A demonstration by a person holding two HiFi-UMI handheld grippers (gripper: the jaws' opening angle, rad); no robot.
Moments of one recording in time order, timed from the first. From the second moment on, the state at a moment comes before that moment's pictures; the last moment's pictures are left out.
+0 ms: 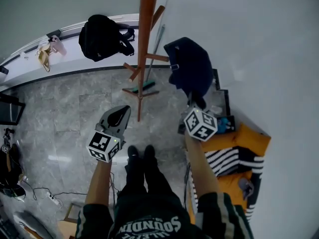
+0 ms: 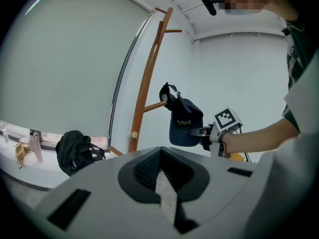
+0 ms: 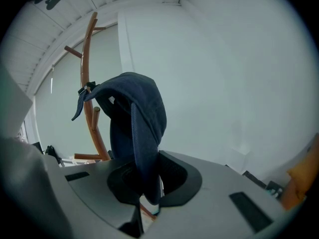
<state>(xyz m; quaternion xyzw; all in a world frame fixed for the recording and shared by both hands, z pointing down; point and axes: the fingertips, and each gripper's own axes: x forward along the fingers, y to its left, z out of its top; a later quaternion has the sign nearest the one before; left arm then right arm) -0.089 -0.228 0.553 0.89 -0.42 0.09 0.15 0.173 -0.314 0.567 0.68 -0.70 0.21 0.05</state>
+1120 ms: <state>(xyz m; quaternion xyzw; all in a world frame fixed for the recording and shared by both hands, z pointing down) -0.139 -0.202 0.601 0.86 -0.45 0.11 0.19 0.116 -0.316 0.663 0.68 -0.68 0.26 0.09</state>
